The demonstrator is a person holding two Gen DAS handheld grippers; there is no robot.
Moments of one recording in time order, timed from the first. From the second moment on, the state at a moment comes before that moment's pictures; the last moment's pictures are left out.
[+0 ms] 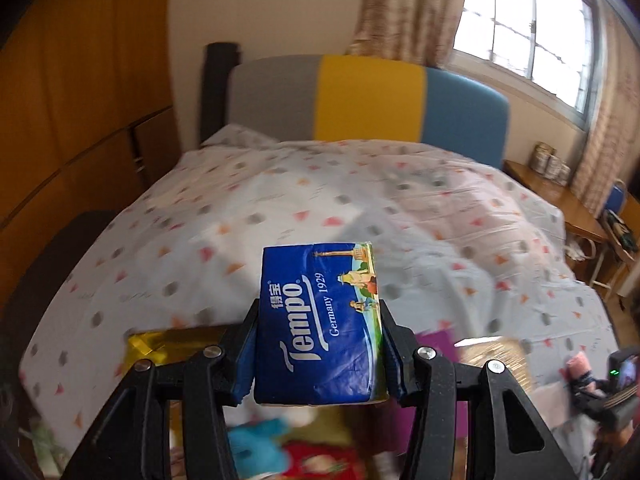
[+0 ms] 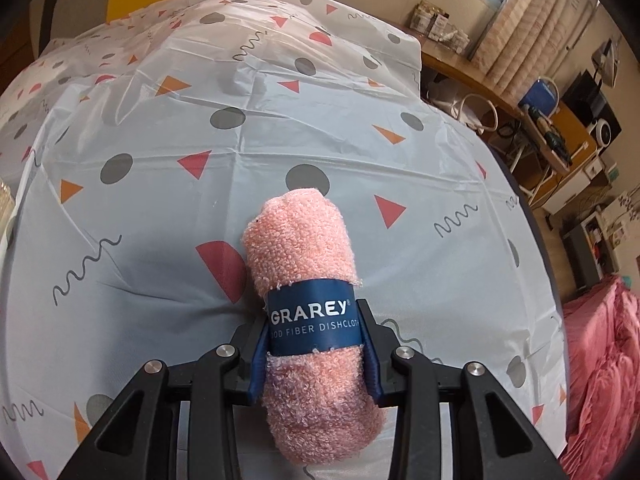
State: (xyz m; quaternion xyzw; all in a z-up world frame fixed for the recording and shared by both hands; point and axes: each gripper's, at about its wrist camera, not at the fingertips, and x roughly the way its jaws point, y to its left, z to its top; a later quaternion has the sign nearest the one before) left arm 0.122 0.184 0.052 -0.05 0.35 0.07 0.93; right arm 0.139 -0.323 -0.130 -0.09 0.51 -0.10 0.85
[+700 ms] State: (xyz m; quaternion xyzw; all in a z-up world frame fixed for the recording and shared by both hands) left arm 0.063 0.308 -0.045 -0.19 0.42 0.14 0.88; right arm 0.133 -0.310 -0.132 -0.13 0.50 -0.12 0.85
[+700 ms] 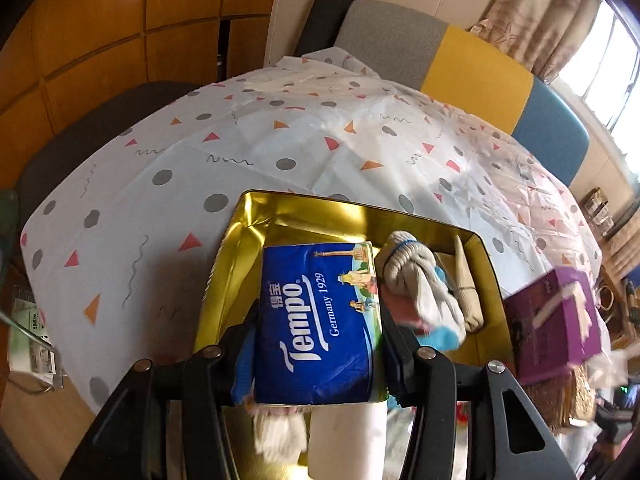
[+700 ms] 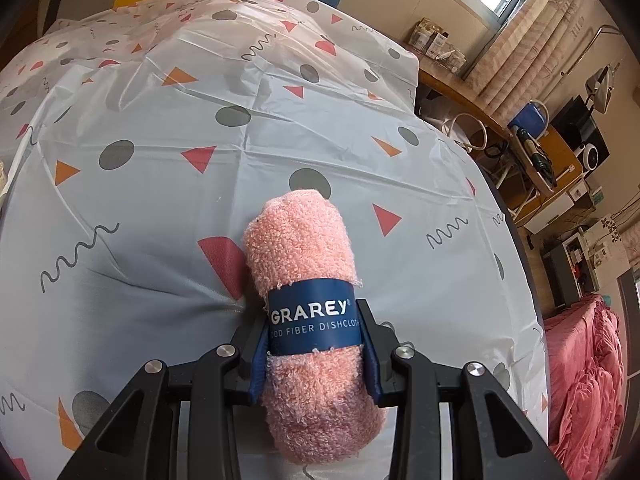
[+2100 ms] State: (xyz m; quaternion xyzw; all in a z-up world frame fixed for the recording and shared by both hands) left arm -0.025 0.230 -0.024 -0.06 0.33 0.18 0.92; right arm 0.131 -0.305 -0.135 -0.14 0.49 -0.12 0.85
